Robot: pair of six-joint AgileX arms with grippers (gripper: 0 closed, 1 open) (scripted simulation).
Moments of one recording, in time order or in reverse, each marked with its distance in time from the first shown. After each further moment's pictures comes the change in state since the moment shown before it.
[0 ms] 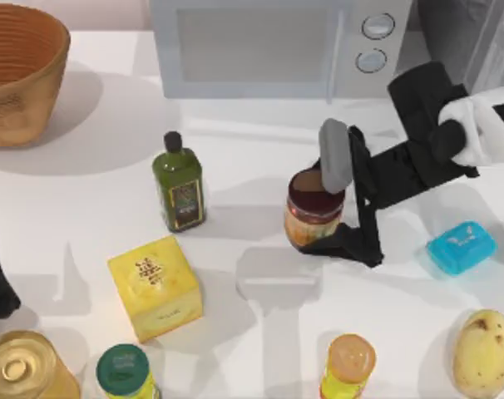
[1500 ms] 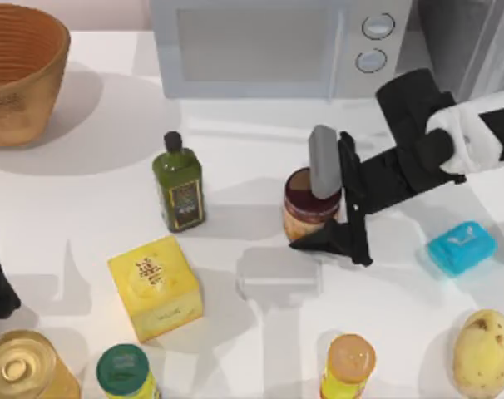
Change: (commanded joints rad) left arm 0.000 0.000 0.000 0.000 0.000 0.000; right arm 0.023 0.023 -0.002 0.047 0.010 0.031
